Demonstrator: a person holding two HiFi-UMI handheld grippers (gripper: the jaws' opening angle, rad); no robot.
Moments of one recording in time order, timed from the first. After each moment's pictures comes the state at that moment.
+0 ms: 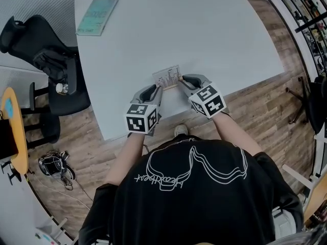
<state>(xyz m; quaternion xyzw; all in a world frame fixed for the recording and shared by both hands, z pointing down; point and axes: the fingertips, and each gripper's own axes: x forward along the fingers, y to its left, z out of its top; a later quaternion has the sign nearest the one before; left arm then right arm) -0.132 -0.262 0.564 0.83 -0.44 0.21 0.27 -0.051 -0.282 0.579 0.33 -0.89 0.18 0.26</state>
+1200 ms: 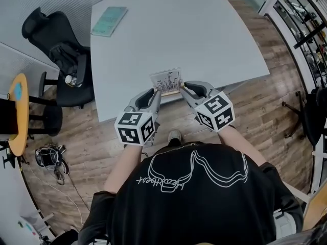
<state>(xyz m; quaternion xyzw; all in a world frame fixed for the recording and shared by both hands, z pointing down) -0.070 -0.150 0.422 0.83 -0.50 0.14 0.22 0.013 -0.165 0.435 0.31 -0.92 0.13 0.19</state>
